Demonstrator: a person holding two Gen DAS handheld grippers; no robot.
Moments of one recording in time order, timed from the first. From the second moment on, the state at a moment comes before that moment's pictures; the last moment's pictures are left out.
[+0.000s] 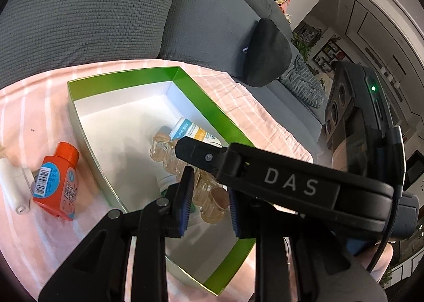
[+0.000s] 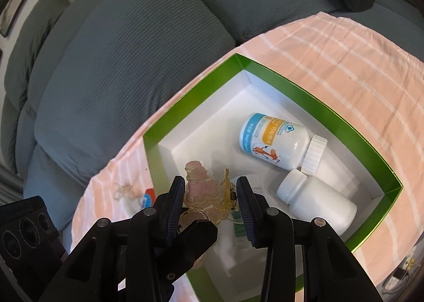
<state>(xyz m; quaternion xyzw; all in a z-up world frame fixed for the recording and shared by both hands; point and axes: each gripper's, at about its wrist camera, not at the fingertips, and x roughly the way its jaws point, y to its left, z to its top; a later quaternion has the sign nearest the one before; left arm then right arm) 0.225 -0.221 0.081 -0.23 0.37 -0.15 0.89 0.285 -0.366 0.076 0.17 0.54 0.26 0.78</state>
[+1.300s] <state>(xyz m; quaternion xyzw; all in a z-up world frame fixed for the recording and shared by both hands) 0.096 -0.088 0.073 -0.31 0.36 0.04 0.88 0.252 -0.310 0.089 0.10 0.51 0.30 0.80</state>
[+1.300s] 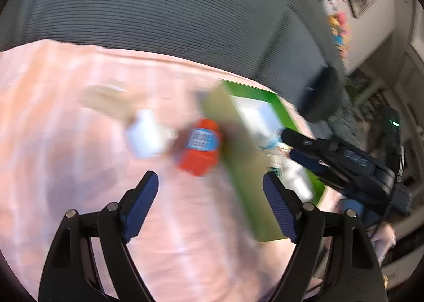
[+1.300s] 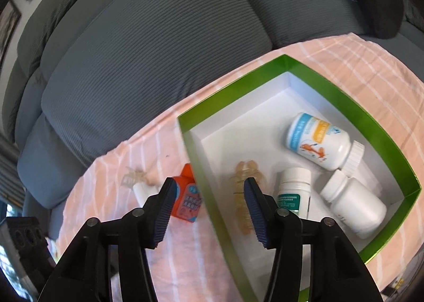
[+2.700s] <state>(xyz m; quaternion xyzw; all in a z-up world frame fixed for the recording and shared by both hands) 0.006 0.021 0.055 -0.43 0.33 0.18 0.82 0.214 -0.041 0.021 -0.20 0.54 0.41 0.71</state>
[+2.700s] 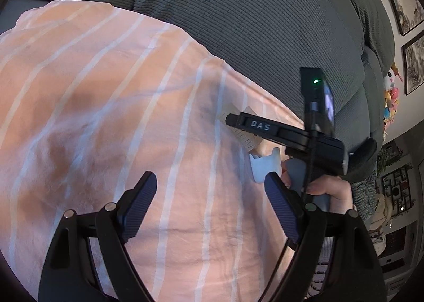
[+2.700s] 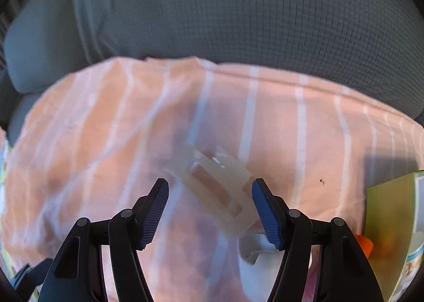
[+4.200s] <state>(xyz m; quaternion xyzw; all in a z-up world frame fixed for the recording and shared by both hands) 0.057 -0.048 0.020 -0.34 0.42 0.10 0.83 0.172 -0.243 0.030 -0.10 0.57 0.42 0.70</state>
